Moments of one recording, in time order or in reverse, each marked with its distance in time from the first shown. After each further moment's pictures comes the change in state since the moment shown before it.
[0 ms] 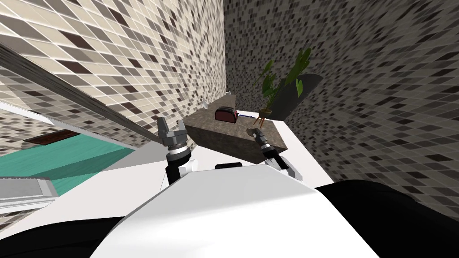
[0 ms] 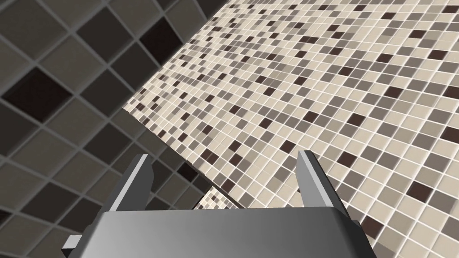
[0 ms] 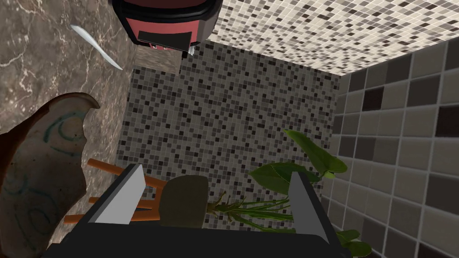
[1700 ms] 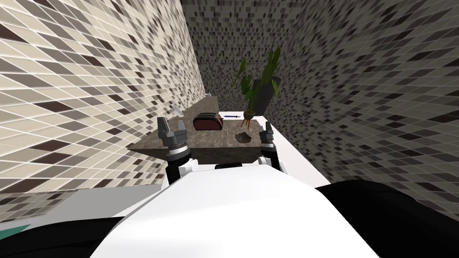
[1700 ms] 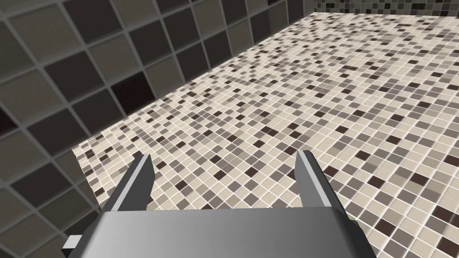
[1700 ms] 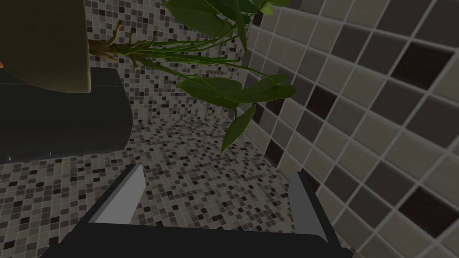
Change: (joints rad) left arm 0.000 0.000 0.000 0.000 0.000 0.000 0.000; right arm -0.014 0.431 -0.088 -0.054 0.179 -0.284 0.083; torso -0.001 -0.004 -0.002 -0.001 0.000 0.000
